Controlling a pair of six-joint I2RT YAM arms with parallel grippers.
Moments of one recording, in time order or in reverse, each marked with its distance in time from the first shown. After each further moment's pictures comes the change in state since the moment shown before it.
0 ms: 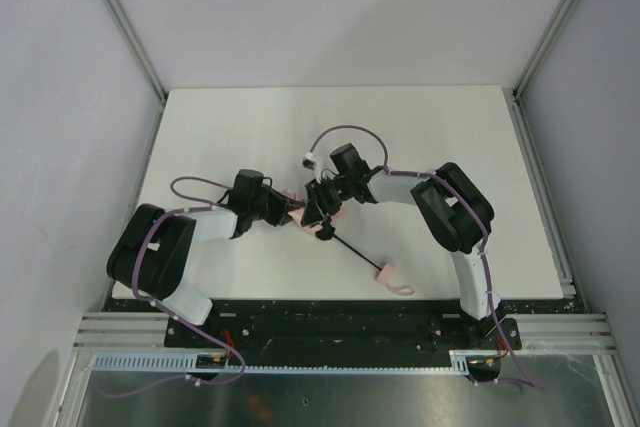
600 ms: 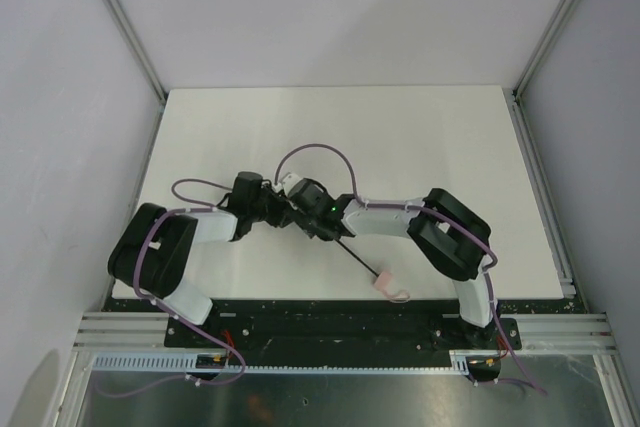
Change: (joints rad) left arm 0.001 0.005 -0.036 0.082 0.037 -0.013; right arm 0.312 -0.112 -0.010 -0.163 0.947 -0.108
